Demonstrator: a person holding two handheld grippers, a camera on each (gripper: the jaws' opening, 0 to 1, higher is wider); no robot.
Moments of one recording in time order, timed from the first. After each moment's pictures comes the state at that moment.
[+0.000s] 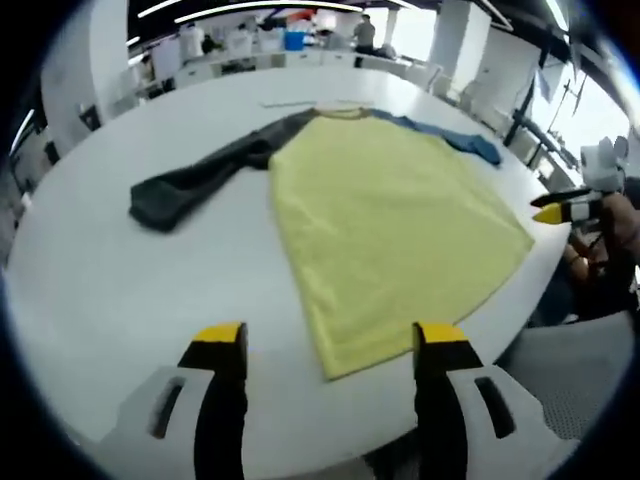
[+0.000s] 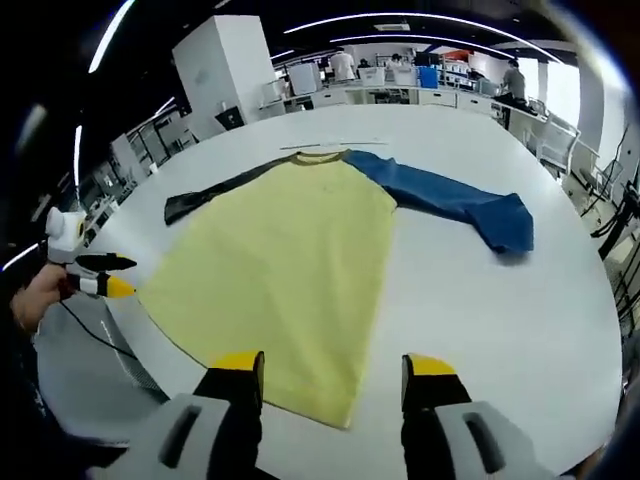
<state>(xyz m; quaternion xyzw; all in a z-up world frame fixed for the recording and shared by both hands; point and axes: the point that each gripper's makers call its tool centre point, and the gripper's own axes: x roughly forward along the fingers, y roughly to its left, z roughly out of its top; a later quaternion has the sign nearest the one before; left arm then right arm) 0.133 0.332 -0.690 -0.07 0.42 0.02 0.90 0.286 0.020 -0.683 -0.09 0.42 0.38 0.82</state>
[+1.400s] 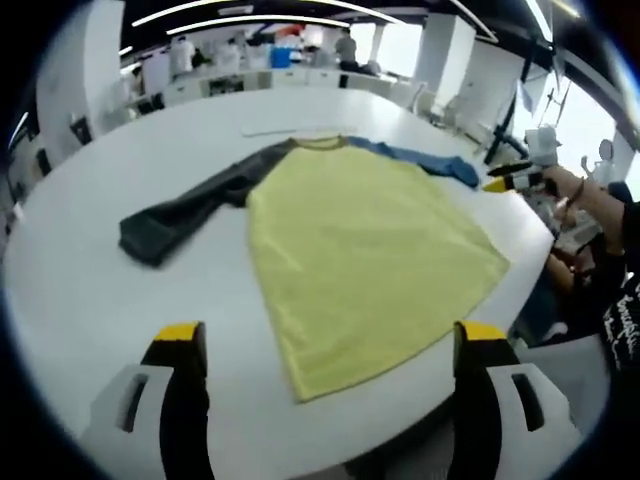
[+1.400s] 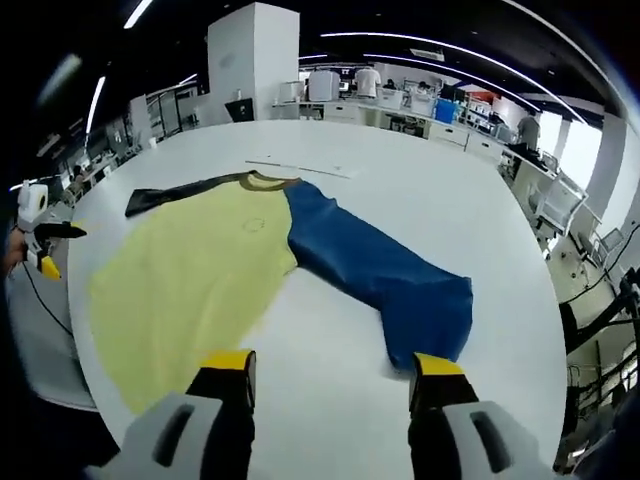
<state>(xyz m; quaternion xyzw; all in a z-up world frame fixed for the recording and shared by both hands) 0.151 0.313 -0.661 -0.07 0.39 -0.01 0.92 0.430 -0.015 -0.680 -0.18 0.36 0.39 0.83</state>
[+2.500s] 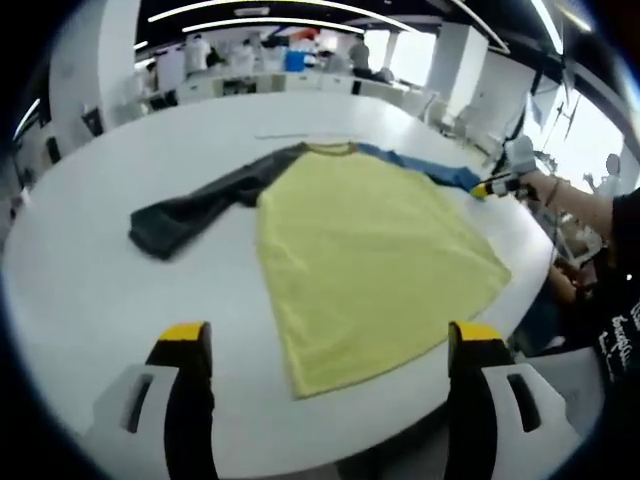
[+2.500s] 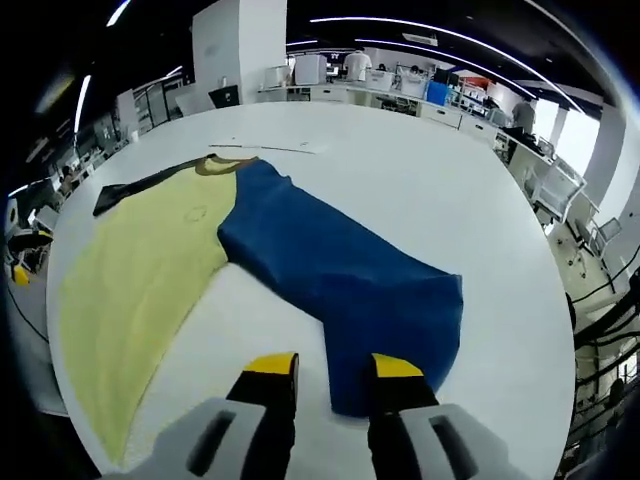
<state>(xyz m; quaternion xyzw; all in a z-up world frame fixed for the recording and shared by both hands) 0.147 0.315 -0.655 -0.09 0.38 0.01 0.92 0.487 -0.025 -0.718 -0.19 0.39 0.37 0.82</state>
